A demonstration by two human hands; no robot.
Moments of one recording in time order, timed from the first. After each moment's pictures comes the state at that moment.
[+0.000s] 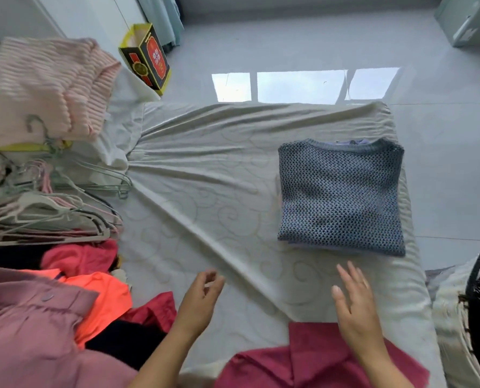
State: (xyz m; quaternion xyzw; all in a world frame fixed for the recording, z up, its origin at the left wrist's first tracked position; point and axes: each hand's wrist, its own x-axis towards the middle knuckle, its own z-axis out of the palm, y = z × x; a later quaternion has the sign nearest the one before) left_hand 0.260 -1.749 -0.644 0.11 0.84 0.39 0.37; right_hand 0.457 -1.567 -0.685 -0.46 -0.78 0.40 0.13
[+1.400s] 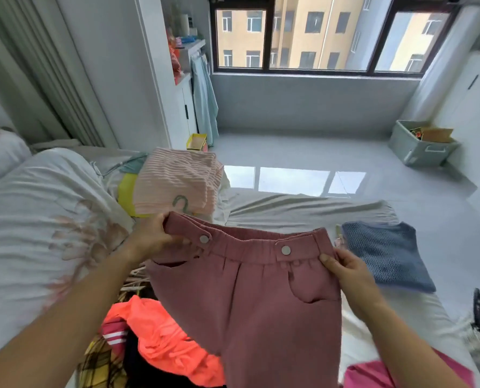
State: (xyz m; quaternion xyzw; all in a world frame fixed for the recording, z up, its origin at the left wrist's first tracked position) left_hand -0.038 -2.057 -0.309 0.34 0.84 0.38 0.20; right_hand 0.245 -1.840 -0.368 -0.37 -0.61 0.65 0.26
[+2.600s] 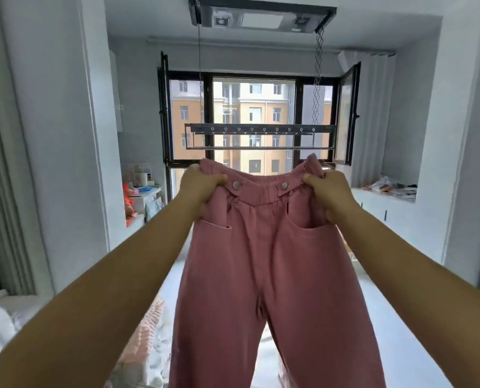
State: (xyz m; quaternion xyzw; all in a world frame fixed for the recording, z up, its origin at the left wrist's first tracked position) left_hand 0.160 -1.870 0.031 0.37 0.64 0.67 0.09; right_hand 0.338 -1.741 0.020 -0.34 -0.67 0.40 0.53
